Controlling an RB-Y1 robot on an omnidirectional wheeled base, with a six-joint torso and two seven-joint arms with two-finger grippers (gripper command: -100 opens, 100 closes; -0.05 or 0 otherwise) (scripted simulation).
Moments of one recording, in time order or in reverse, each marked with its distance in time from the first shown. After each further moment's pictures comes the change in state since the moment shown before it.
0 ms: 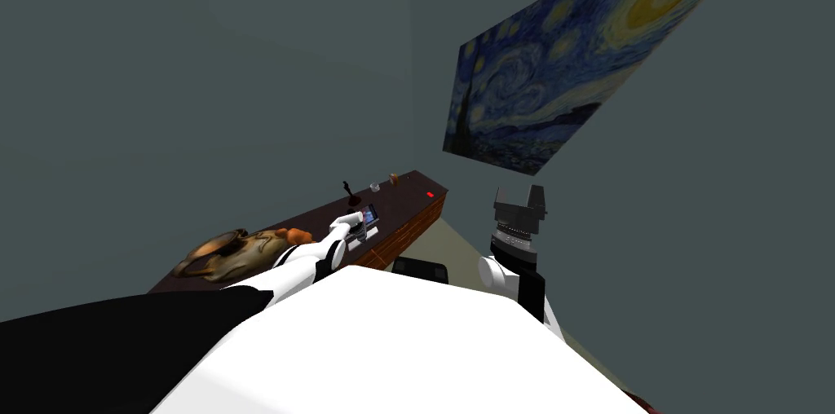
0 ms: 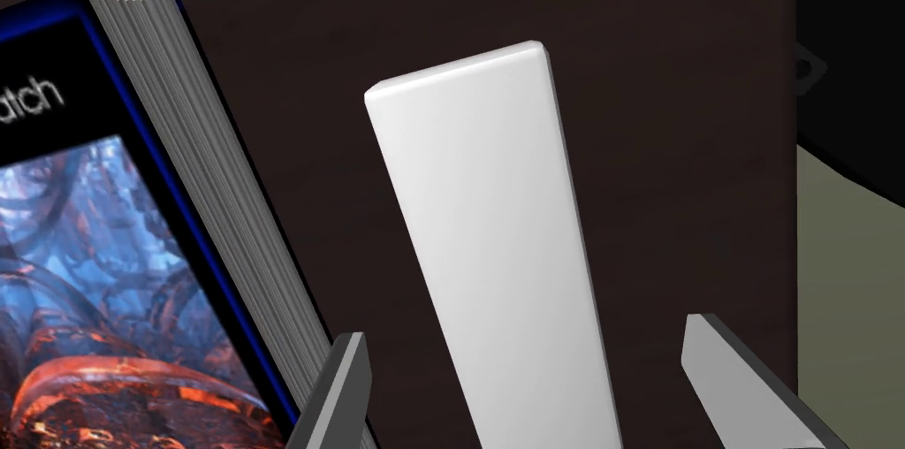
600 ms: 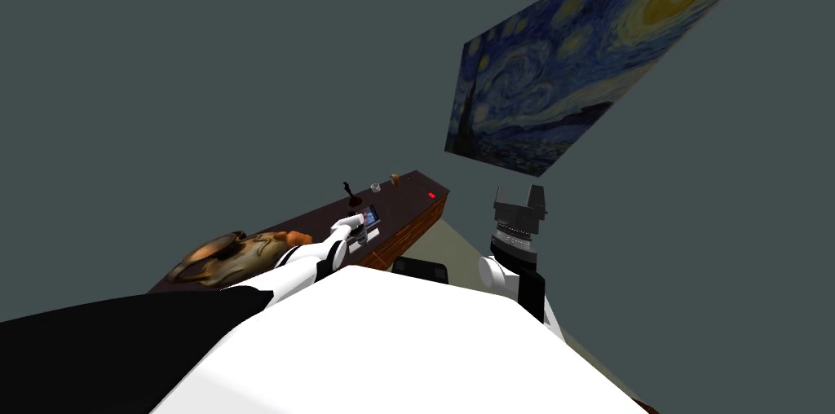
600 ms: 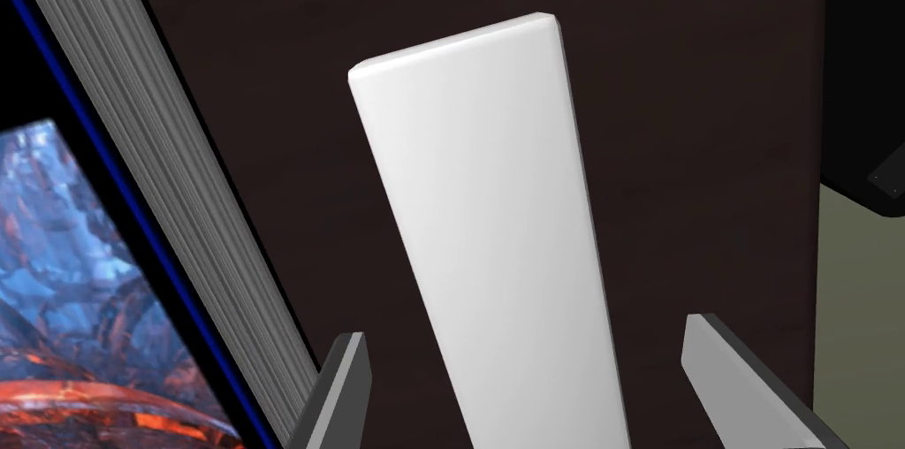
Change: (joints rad) left arm 0.002 -0.014 0.002 0.042 -0.004 -0.009 0.001; right arm 0.000 0.000 0.000 0.000 0.000 0.000 0.000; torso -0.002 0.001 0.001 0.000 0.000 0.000
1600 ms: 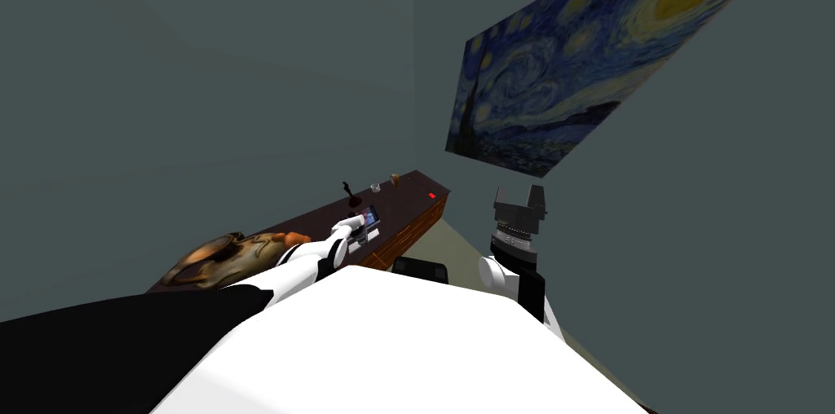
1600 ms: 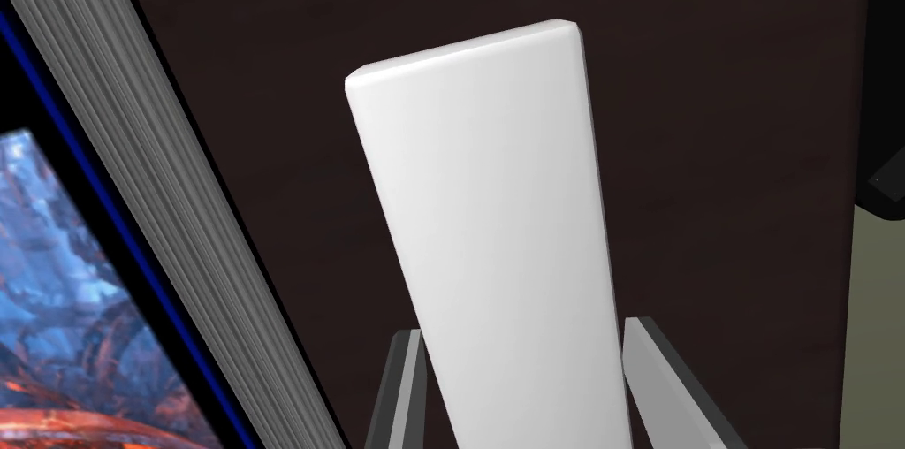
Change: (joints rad) left arm -0.019 0.001 -0.001 0.066 0.003 -0.049 -0.010; right arm 0.000 0.000 0.000 0.000 0.000 0.000 0.000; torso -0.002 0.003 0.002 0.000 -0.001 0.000
